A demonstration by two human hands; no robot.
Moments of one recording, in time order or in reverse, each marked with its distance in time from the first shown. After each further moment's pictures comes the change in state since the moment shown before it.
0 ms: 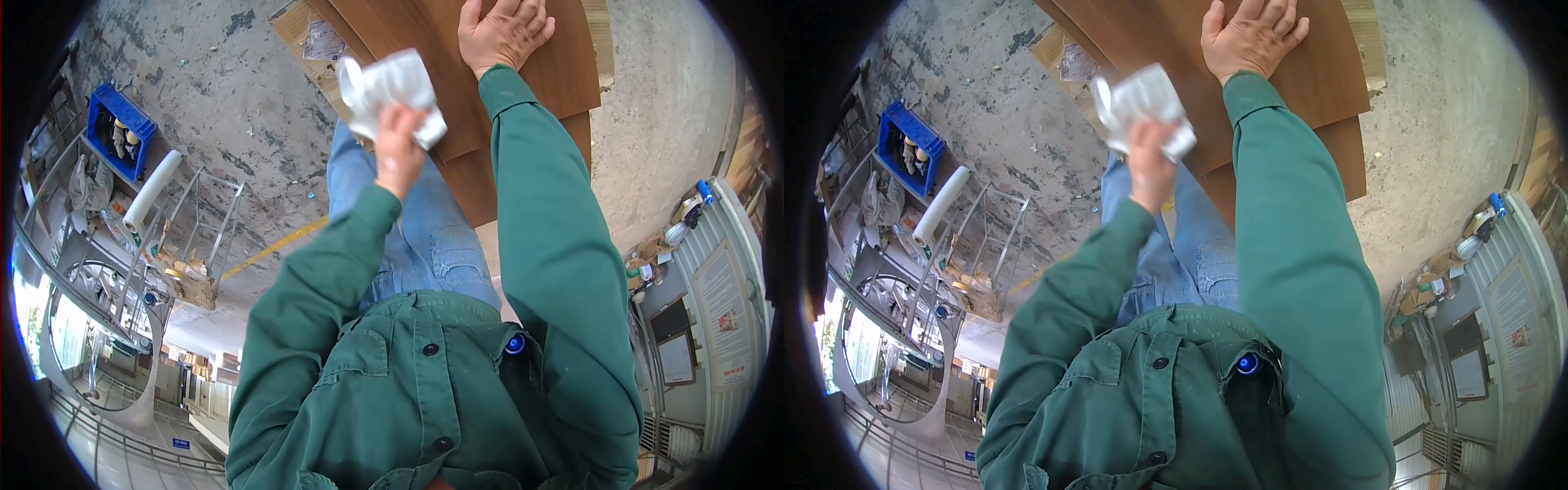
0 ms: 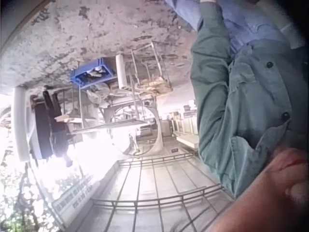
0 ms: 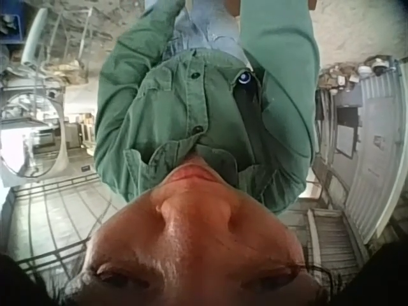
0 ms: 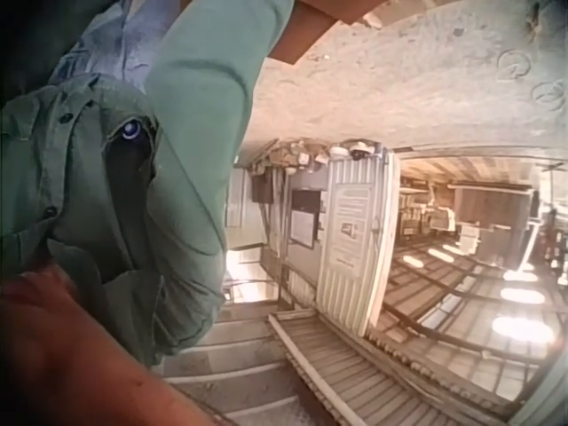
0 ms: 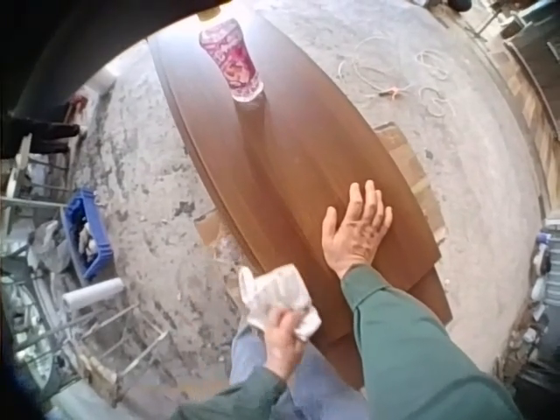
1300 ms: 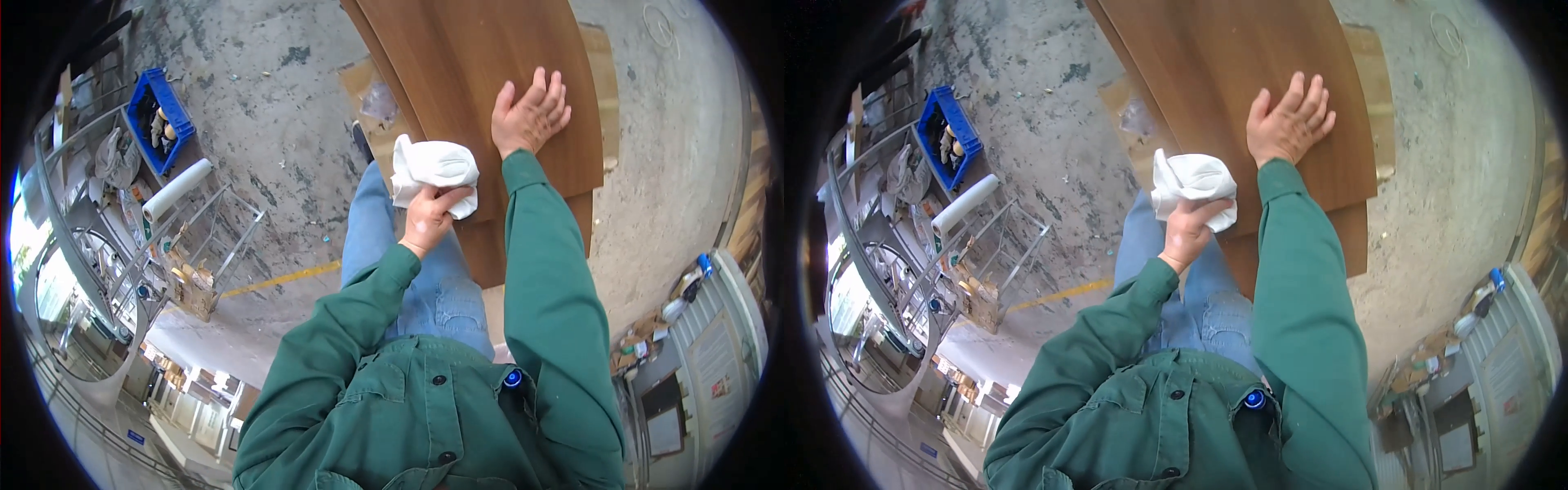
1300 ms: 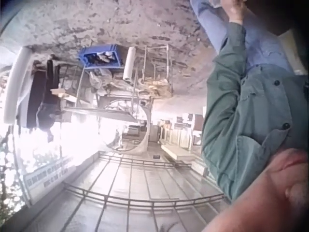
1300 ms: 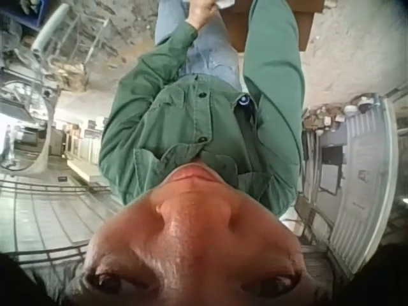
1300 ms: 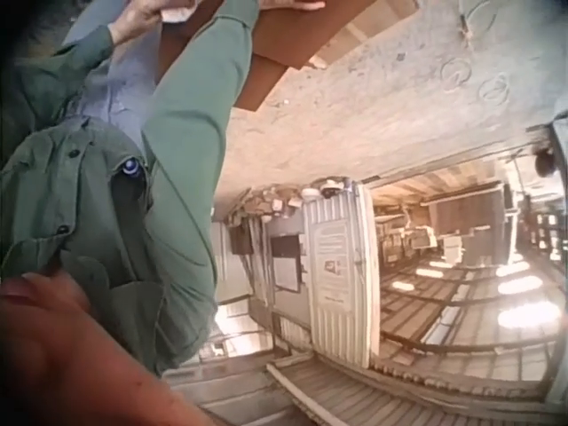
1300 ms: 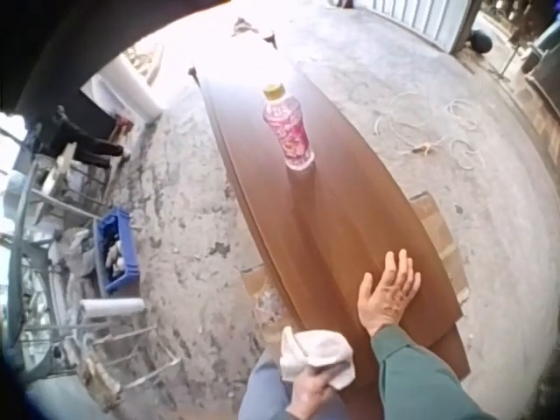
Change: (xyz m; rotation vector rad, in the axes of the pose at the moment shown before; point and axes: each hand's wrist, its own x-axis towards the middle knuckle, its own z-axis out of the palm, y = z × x) left_hand -0.006 0.017 0.000 -0.111 -0.092 -0.020; right_hand 0.000 0.013 0.006 0.013 -0.044 0.015
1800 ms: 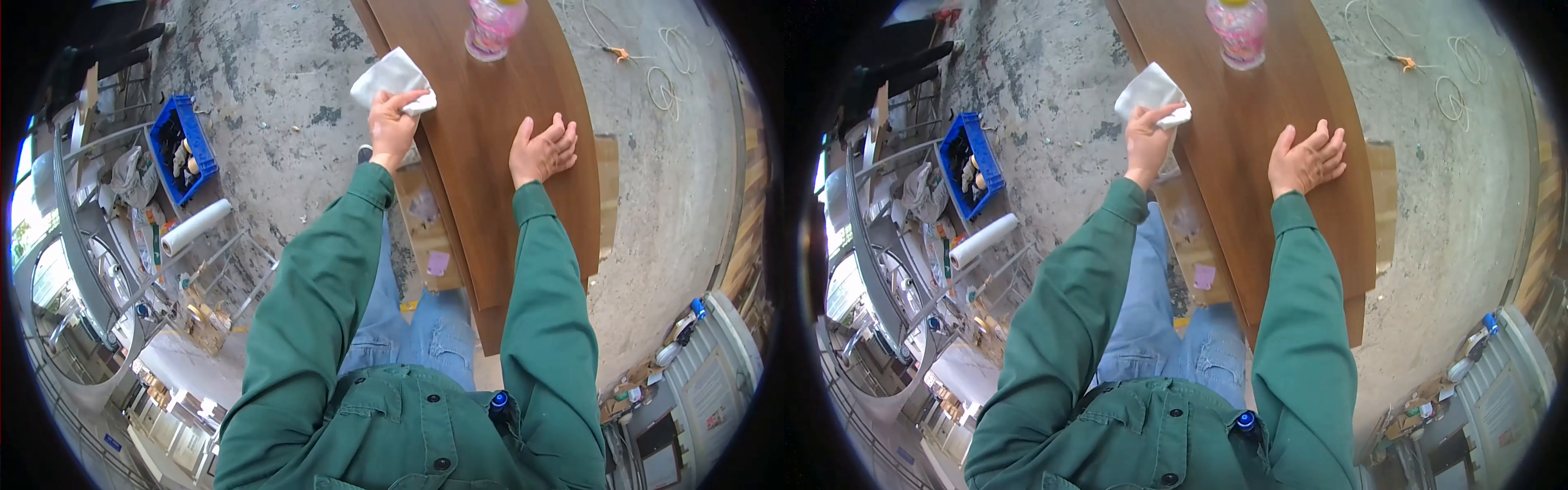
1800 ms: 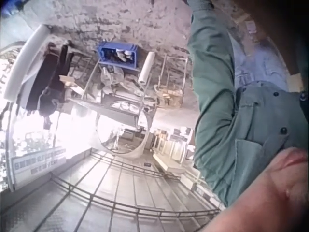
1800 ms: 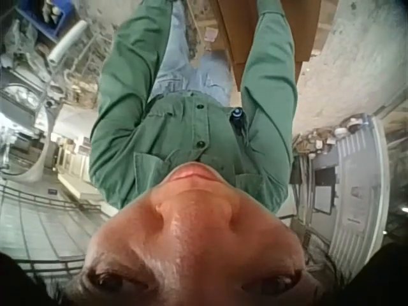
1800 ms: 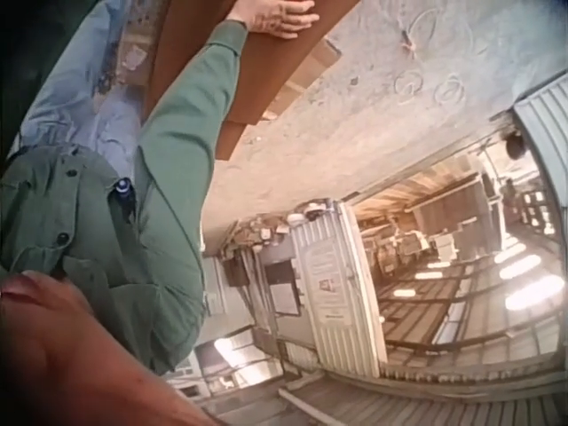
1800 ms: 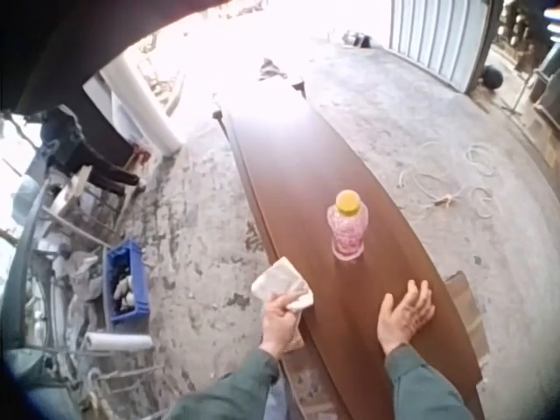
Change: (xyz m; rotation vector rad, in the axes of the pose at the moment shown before) left_hand 0.290 -0.072 -0.151 -0.058 0.407 -0.018; right_hand 0.112 -0.075 0.052 0.043 -0.046 0.264
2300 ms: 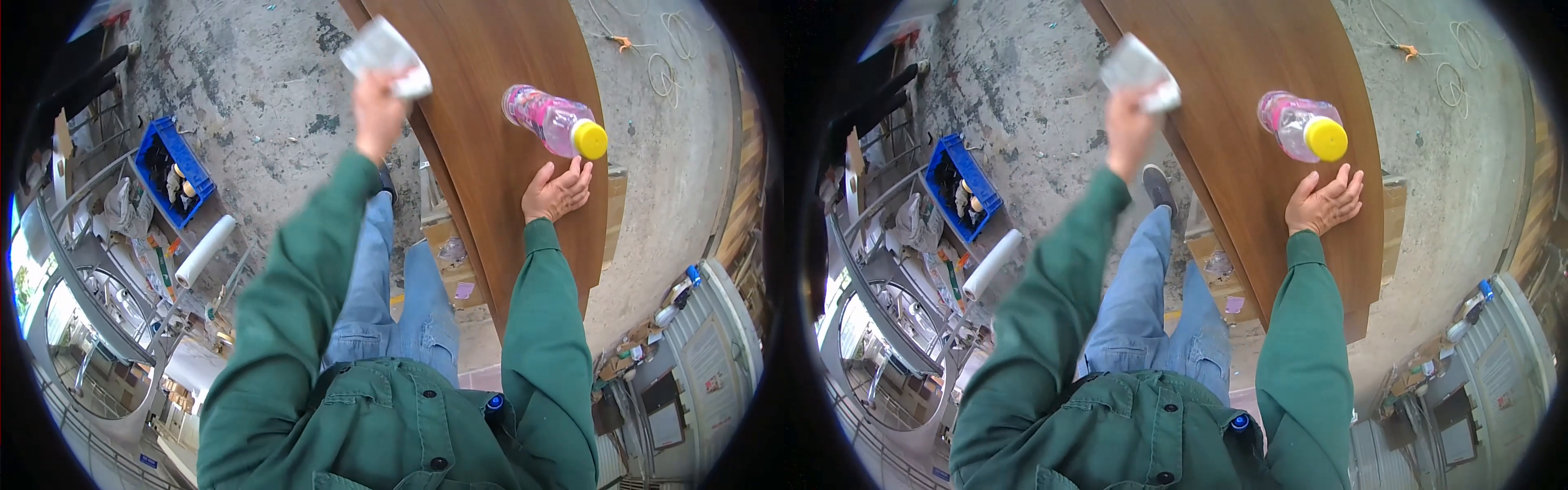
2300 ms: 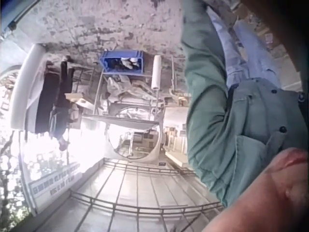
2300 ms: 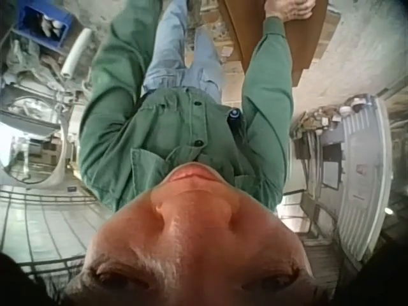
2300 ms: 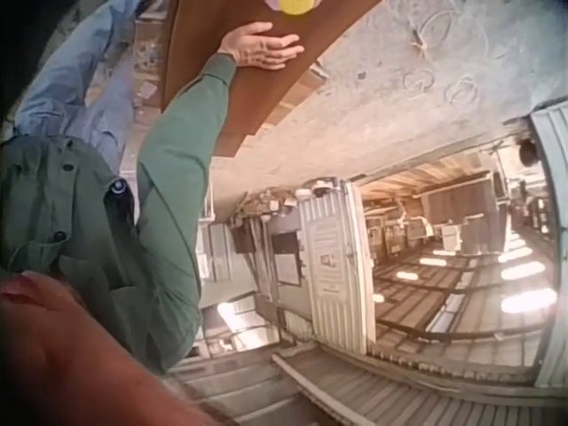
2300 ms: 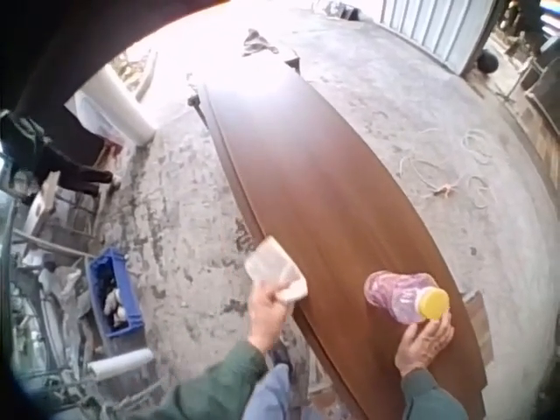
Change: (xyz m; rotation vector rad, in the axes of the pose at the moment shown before) left_hand 0.150 -0.030 -0.024 -0.025 -0.011 0.215; right_hand 0.012 -0.030 0.011 -0.209 0.002 -0.026
